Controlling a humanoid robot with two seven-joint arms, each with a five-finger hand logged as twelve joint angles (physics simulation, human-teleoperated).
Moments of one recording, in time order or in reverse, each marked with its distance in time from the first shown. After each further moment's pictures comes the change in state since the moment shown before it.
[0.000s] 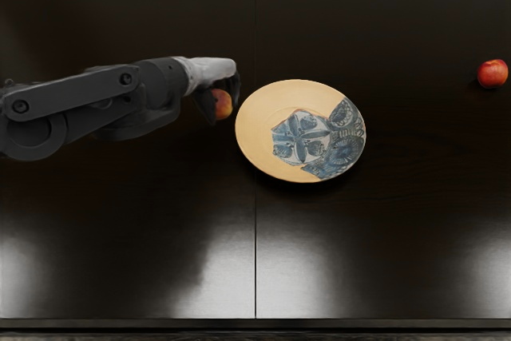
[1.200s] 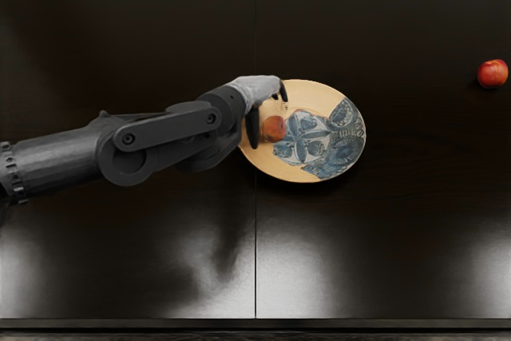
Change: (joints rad) left arm 0.062 -0.300 0.048 0.251 0.061 0.189 0.000; right arm 0.000 0.000 0.000 0.000 0.000 0.000 0.000
